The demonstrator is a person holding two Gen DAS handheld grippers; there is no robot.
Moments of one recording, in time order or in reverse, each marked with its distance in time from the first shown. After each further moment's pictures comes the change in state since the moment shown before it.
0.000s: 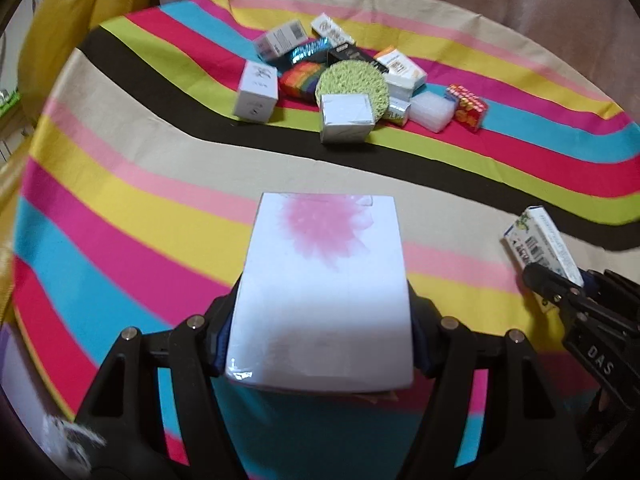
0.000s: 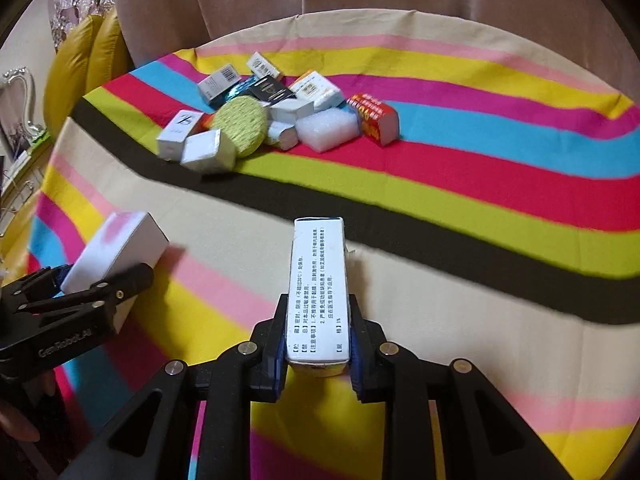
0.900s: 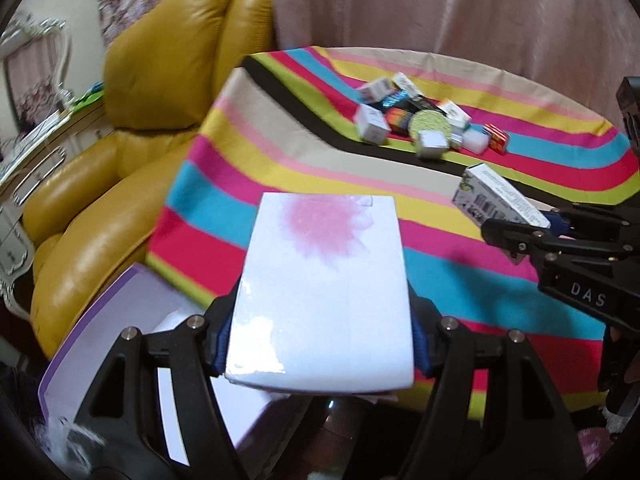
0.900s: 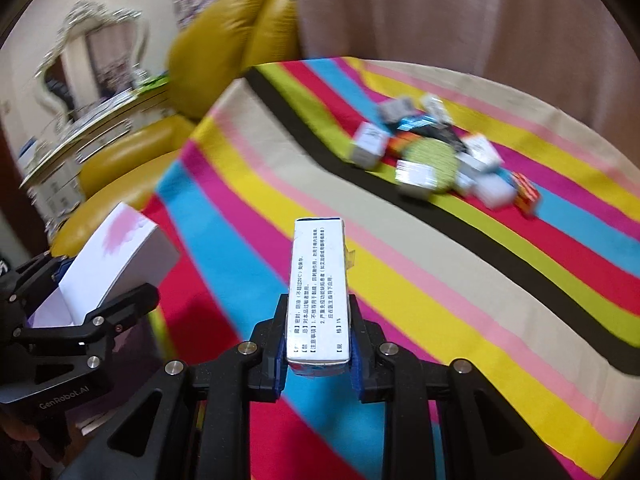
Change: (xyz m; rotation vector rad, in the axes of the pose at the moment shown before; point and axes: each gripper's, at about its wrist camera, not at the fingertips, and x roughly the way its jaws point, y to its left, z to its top) left arm -0.148 0.107 -0.083 -0.061 -0.144 0.150; right arm -0.070 0.163 -0.016 -0.323 -0.044 0.236
